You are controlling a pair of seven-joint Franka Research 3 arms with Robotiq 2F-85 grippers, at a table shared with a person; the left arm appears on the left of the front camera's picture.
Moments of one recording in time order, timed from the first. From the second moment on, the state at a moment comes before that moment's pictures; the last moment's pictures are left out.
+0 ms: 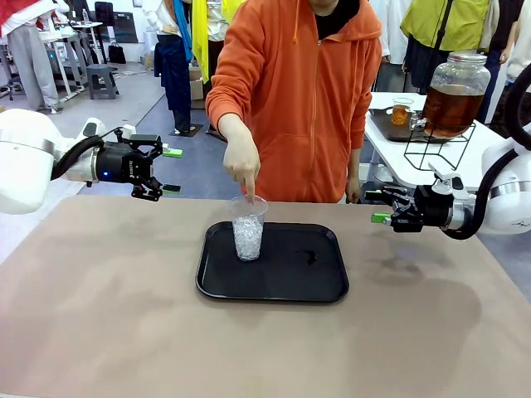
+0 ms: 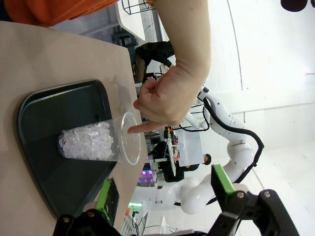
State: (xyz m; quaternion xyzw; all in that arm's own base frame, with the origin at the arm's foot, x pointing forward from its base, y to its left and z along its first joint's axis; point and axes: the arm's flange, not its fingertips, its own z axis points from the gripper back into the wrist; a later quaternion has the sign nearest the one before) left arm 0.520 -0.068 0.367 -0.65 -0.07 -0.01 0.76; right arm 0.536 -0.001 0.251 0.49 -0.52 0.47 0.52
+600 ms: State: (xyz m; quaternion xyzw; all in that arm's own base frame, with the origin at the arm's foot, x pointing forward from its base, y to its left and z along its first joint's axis) left arm 0.526 -0.066 0.379 -0.63 -0.17 -0.12 0.75; right arm 0.536 -0.001 0.251 0.49 -0.52 0.47 0.52
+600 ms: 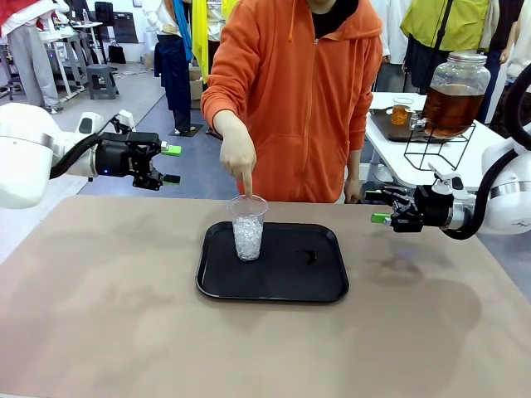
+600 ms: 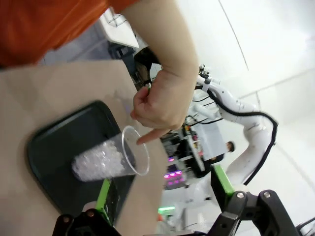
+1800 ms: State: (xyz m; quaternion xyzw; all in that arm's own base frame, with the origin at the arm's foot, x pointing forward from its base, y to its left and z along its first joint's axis) left arm 0.516 -0.074 0.358 -0.52 -0.36 -0.33 0.70; right arm 0.536 -0.001 0.251 0.49 -0.52 0.47 0.52
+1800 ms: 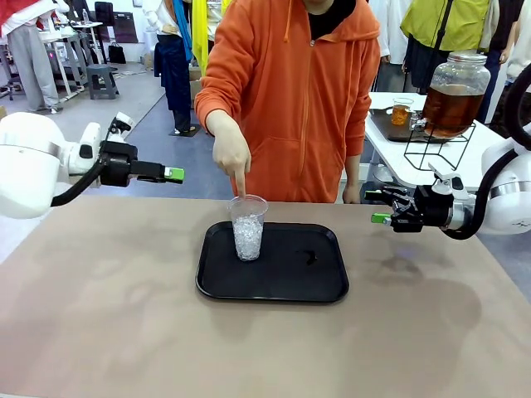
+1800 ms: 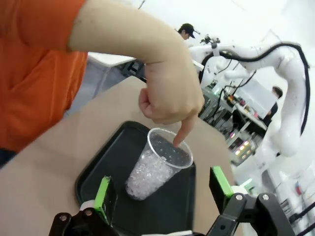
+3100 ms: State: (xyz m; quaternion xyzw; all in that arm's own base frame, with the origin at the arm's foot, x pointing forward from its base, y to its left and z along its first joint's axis) left arm 0.490 -0.127 0.284 -0.43 -0.48 -0.48 0.60; right arm 0.536 -0.001 0.251 0.49 -0.52 0.47 0.52
